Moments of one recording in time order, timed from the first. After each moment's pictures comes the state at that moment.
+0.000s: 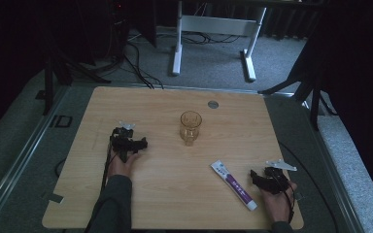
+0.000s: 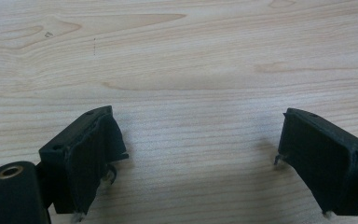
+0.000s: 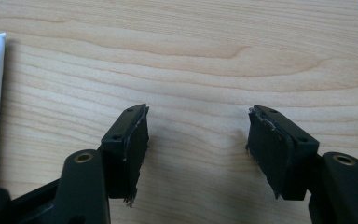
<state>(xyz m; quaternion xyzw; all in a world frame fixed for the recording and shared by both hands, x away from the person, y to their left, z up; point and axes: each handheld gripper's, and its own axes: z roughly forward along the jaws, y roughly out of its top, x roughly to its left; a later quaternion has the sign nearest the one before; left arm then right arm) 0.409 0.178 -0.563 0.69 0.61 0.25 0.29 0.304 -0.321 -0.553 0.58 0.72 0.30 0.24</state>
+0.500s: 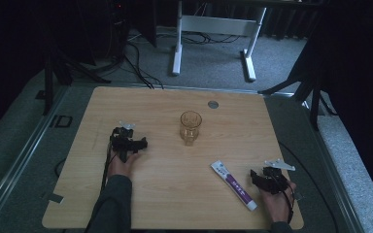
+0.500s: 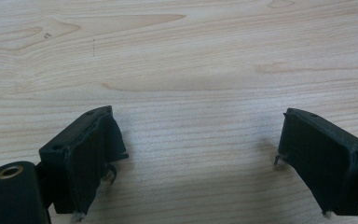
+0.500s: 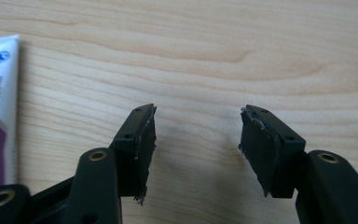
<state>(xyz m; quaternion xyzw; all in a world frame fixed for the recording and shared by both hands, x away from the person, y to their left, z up) 0.410 0.178 -0.563 0.70 0.61 0.25 0.29 0.302 -0.313 -0.544 0.57 0.73 0.29 0.25</state>
